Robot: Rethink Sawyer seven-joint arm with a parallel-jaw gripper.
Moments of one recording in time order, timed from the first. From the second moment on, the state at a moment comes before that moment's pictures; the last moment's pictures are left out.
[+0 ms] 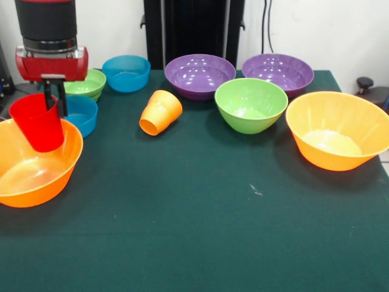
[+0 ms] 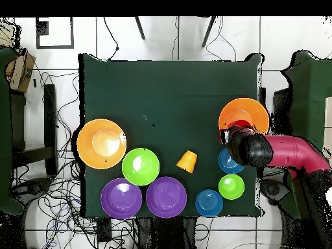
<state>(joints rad) -0.98 -0.66 0.57 1.67 -0.72 0.57 1.58</state>
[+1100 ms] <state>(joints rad) -0.98 -0.55 0.58 1.61 -0.76 0.56 1.58</state>
